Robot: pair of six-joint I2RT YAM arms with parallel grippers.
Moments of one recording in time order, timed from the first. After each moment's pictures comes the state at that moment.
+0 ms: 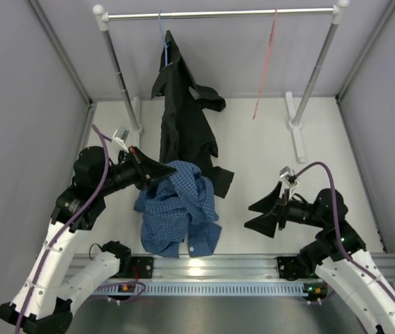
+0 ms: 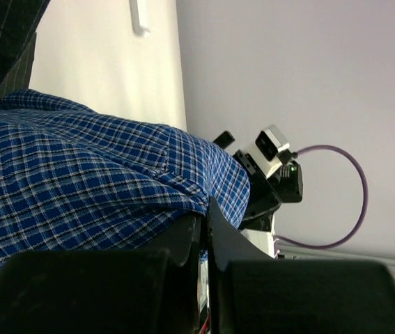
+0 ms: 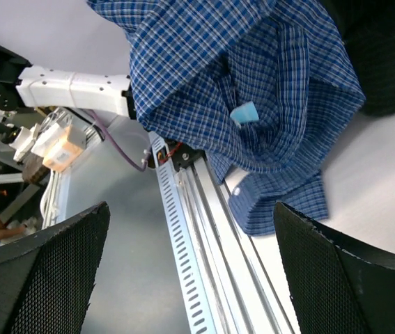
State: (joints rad) left arm -0.39 0.76 1.06 -0.59 0.52 -1.13; right arm 0.46 0.35 0.41 -0.17 -0.84 0.59
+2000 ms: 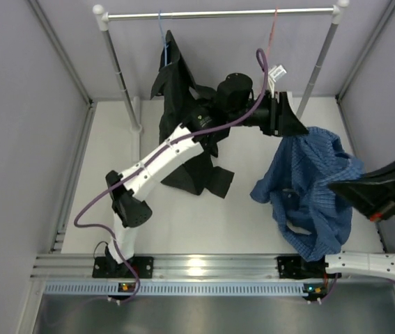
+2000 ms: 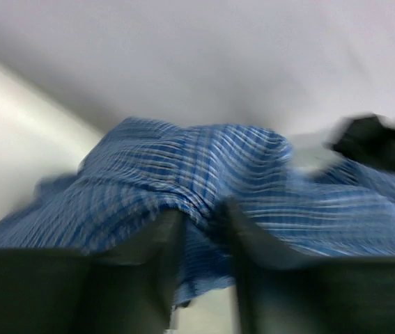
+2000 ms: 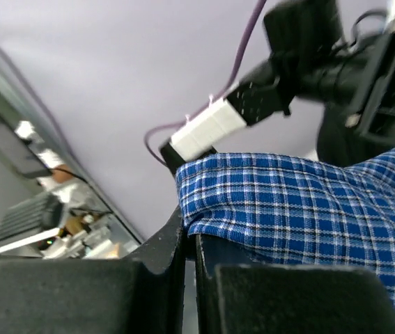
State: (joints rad) left arm -0.97 2.00 2.33 -0.39 0.52 -0.74; right arm 1.34 0.42 1.49 -0.68 0.20 0.45
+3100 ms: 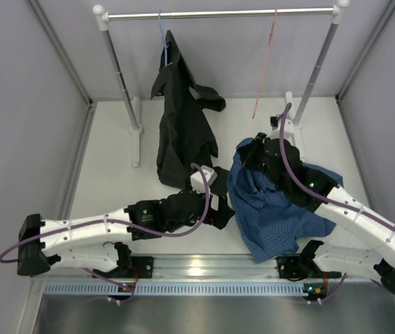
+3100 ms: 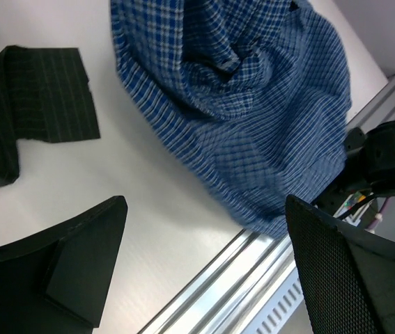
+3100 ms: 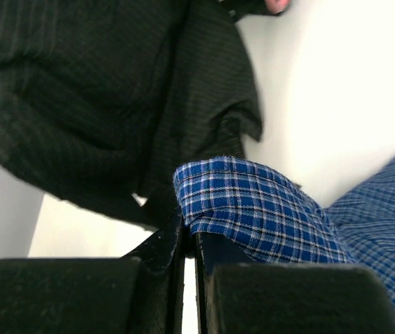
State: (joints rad) left arm -1.29 1.06 0.84 -0.24 -0.36 -0.60; right arm 0.85 1.04 1.06 -0.36 0.48 0.69
